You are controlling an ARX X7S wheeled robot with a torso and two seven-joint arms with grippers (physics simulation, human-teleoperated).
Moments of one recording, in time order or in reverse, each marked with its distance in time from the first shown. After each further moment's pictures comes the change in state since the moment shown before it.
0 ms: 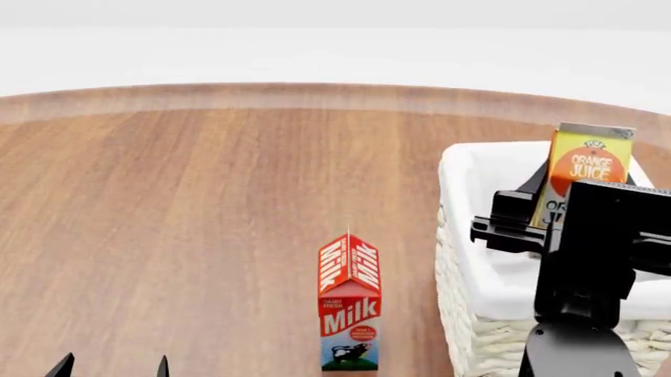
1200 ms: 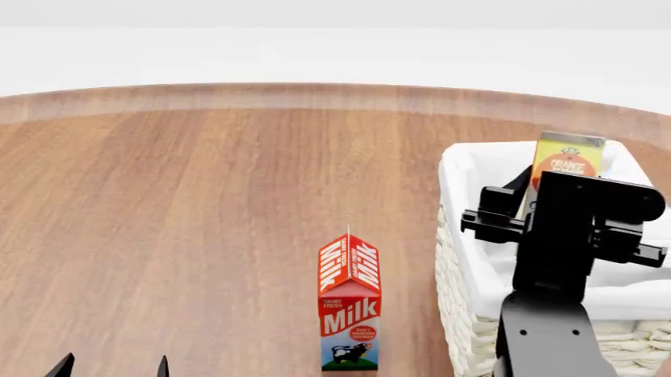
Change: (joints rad) left arm -0.004 -0.008 0.013 -0.002 -0.009 0.005 -0.010; right arm 0.247 -0.115 -0.058 0.695 -0.075 -0.358 -0.061
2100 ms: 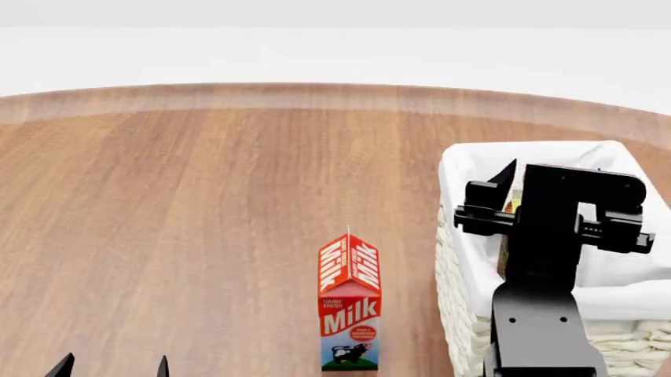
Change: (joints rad) left arm -0.003 -0.006 0.009 -0.001 -0.006 0.003 -0.007; right arm 0.121 -0.042 -0.018 0.298 -0.056 -0.171 -0.037
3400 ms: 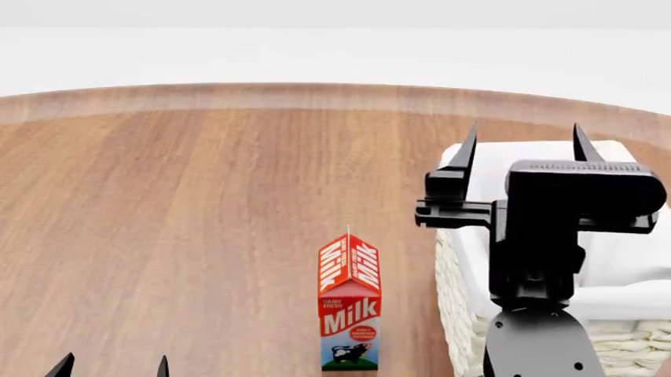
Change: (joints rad) left arm -0.004 -0.008 0.012 -0.002 -0.008 0.005 -0.010; right arm -0.333 0.134 -0.027 -0.991 0.083 0.376 0.017
